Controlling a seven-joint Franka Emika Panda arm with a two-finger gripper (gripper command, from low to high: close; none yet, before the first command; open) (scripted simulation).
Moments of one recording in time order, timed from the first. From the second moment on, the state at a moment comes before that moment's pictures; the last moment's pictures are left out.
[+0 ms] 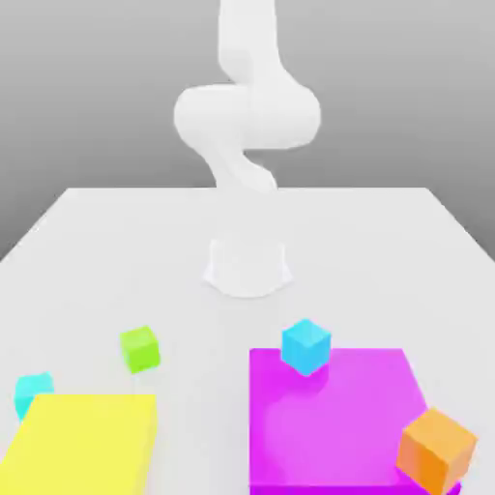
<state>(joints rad) 0.02 -0.71 -0.07 -2.32 0.01 2.34 0.71</state>
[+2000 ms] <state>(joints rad) 0.18 -0.21 -0.24 -2.72 0.03 2.49 -0.56</state>
